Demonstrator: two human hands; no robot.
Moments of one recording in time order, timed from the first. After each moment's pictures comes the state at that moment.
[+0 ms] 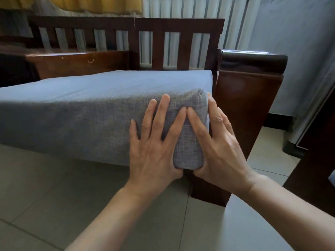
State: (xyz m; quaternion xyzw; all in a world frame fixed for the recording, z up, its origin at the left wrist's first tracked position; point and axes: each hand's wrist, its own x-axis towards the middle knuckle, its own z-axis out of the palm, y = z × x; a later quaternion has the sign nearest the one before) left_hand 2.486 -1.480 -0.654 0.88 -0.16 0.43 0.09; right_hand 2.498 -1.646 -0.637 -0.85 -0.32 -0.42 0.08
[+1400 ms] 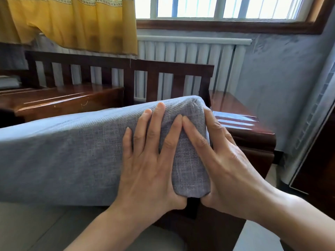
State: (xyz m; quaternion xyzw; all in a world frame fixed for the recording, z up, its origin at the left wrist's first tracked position) left_hand 2.538 -1.473 -0.507 0.88 -0.20 0.41 0.12; right_hand 2.537 -1.647 -0.480 -0.87 -0.34 -0.34 0.05
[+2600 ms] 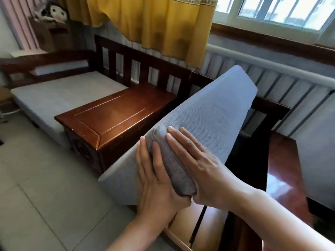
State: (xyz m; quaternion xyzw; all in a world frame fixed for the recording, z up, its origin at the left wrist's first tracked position) left_hand 2.667 -1.341 -0.280 0.89 0.05 0.31 0.32; right_hand 2.735 -1.465 -0.201 -0.84 -0.53 -0.08 0.07
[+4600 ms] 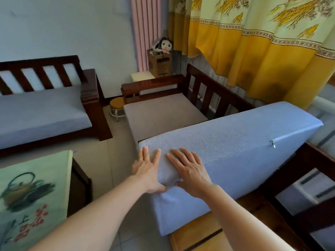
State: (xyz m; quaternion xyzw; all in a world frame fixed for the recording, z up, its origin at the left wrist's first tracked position) left_hand 2.787 -1.153 -0.096 0.92 0.36 -0.16 0.06; right_hand 2.918 -1.259 -0.132 -0.77 -0.64 0.01 0.07
